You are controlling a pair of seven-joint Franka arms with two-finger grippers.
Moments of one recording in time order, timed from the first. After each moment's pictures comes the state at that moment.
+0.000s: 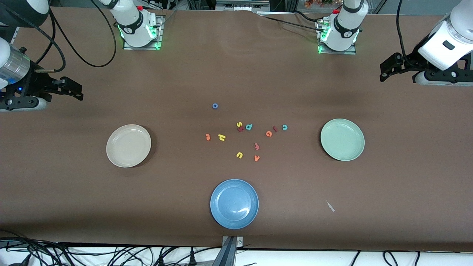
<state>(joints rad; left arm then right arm) -0.04 -0.08 -0.07 -1.67 -0.02 1.53 -0.10 0.04 0.05 0.02 -1.62 -0.02 1.62 0.00</state>
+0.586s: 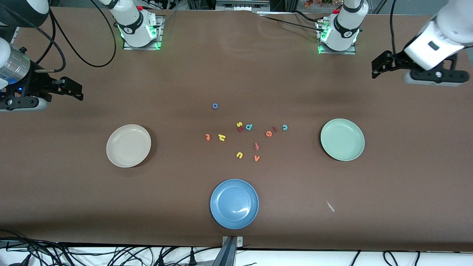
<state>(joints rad) -0.06 -0.05 -0.11 -1.67 -0.02 1.48 -0.10 0.04 0.06 0.02 -1.62 -0.02 1.62 0.00</state>
